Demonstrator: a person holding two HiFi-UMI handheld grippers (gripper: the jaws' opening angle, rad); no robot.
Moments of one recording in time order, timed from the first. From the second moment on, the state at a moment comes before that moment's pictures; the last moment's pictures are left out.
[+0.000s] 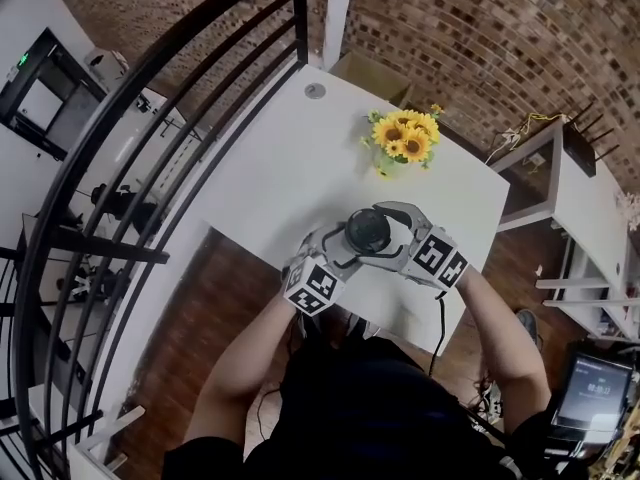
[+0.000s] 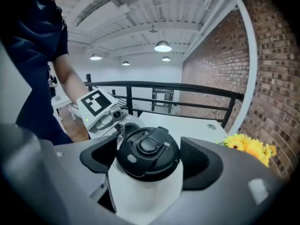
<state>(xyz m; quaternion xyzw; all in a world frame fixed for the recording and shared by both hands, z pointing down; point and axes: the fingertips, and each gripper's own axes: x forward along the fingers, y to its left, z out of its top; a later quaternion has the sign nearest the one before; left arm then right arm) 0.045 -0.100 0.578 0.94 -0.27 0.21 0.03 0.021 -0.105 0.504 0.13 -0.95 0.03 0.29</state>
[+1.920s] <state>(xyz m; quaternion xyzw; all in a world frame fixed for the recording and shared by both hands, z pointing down) 0.022 -0.013 0.420 0.90 -0.41 0.06 0.12 0.097 -0.028 0.399 0.42 -0.90 0.14 0.03</state>
